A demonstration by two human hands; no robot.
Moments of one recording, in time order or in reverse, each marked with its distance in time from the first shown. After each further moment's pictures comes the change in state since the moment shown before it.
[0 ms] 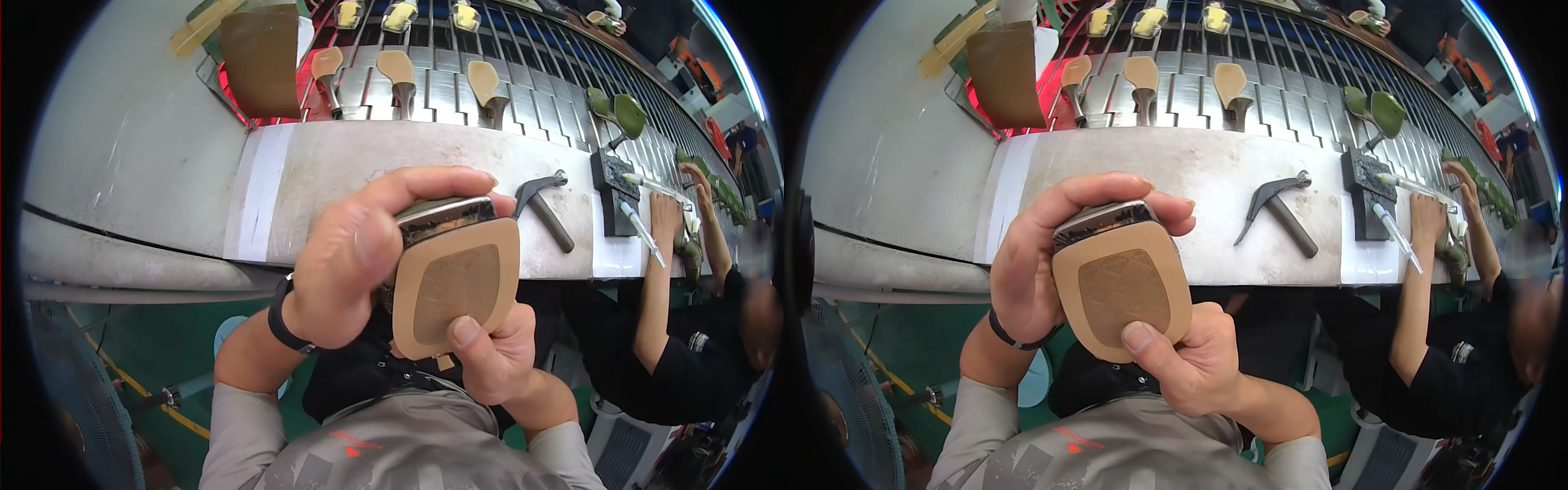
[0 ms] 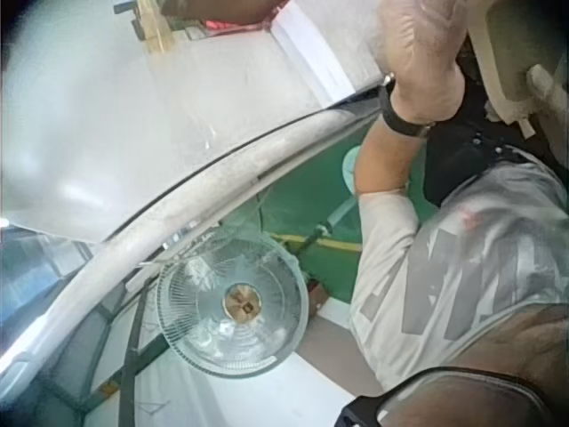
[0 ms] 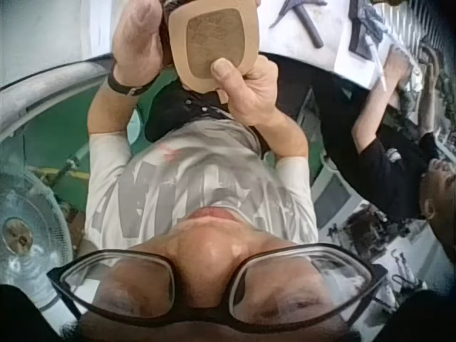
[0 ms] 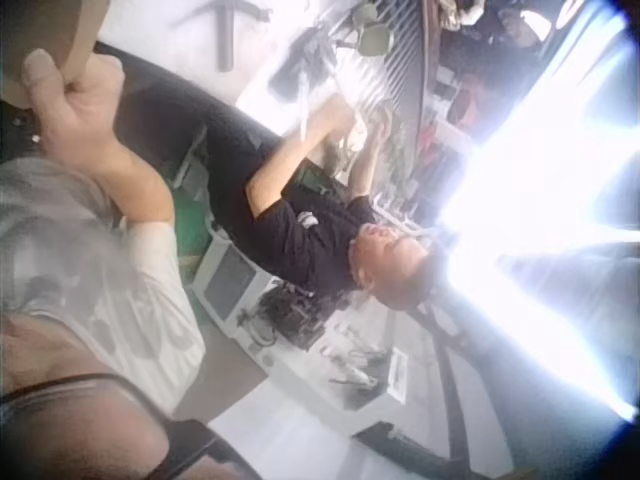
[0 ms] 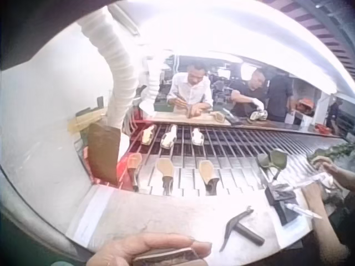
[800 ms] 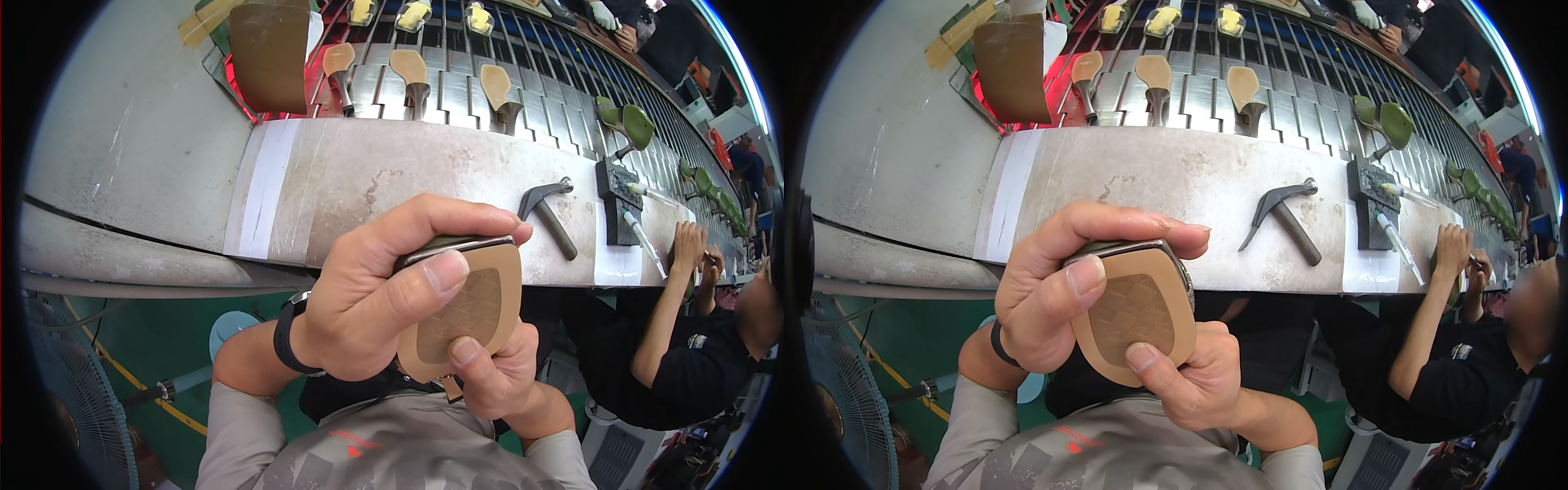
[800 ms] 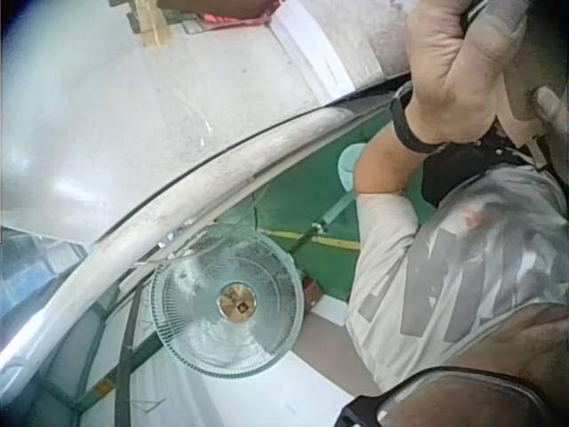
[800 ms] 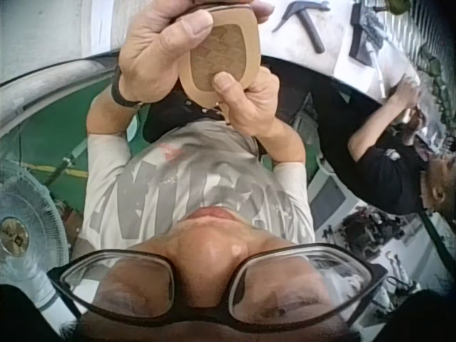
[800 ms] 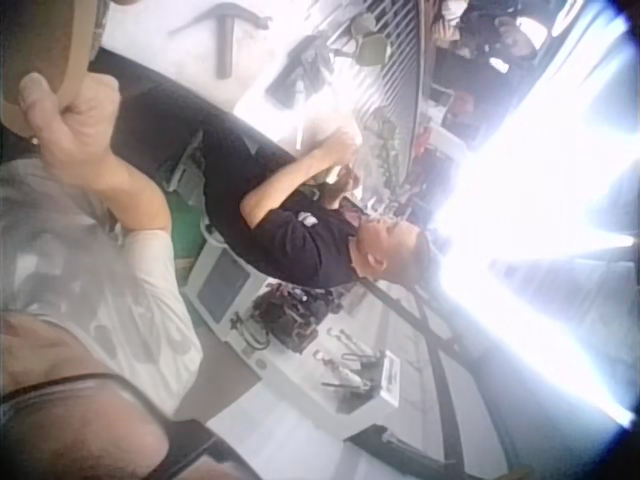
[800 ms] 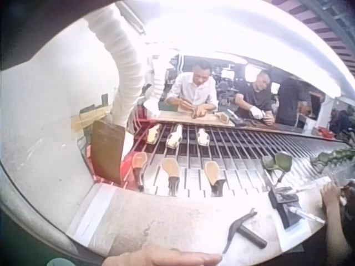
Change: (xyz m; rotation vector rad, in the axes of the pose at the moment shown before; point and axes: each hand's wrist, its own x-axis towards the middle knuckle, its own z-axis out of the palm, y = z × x) left_hand -0.014 0.008 0.015 0.147 -0.001 0.023; right_hand -0.005 -0.002 0.006 -0.064 -0.014 -0.095
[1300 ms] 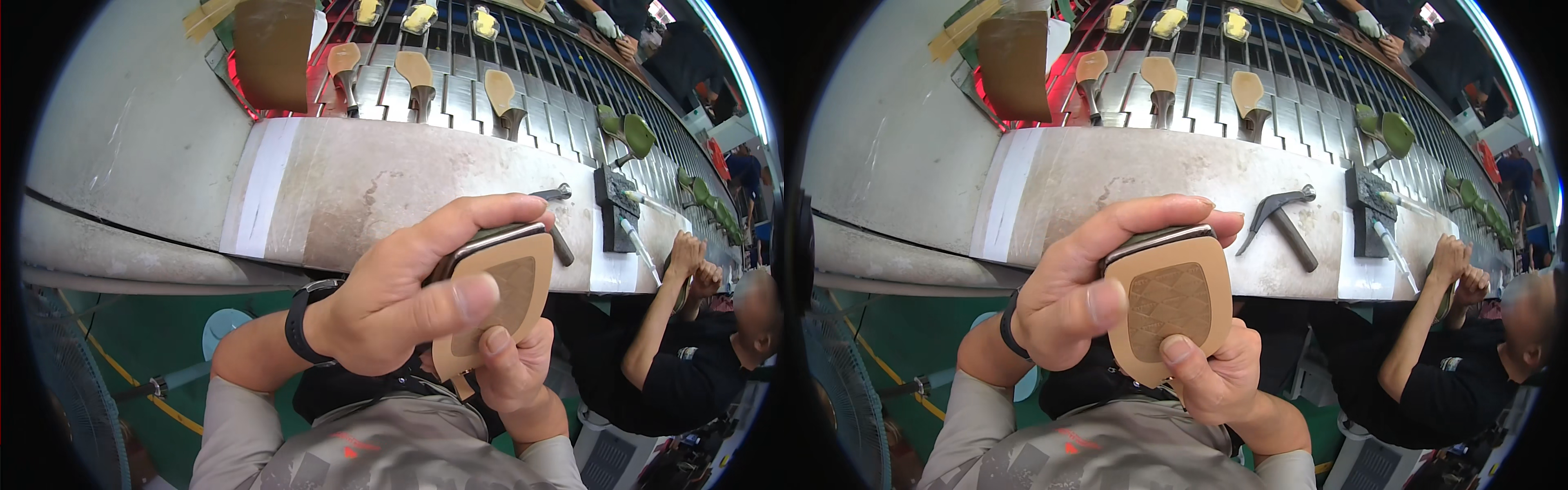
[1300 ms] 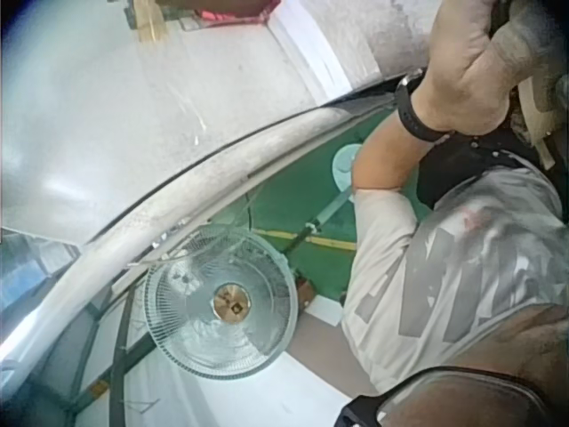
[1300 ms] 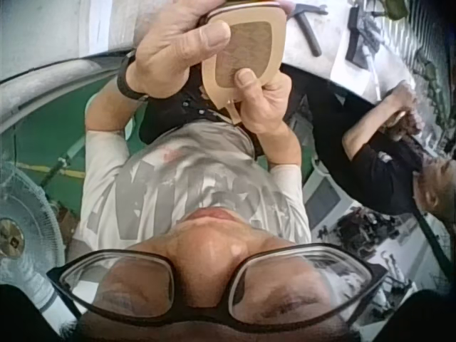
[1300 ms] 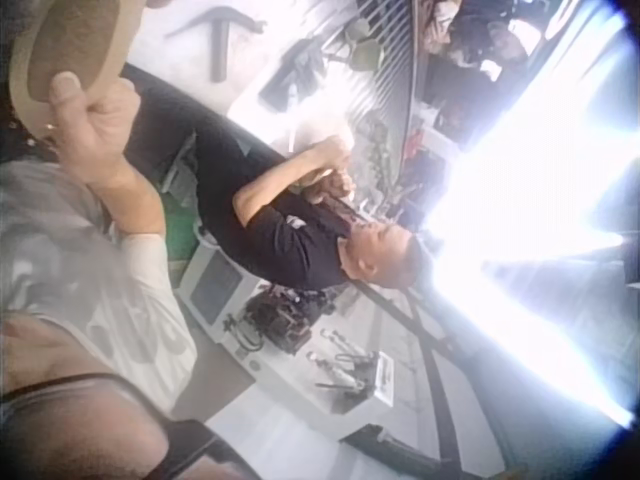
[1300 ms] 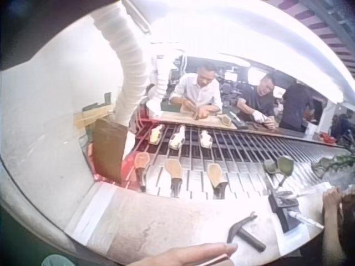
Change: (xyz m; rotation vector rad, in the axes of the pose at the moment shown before) left_hand 0.008 -0.009 0.003 0.090 -0.201 0.095; right_hand 0.000 -0.012 -0.007 0.229 0.068 0.096
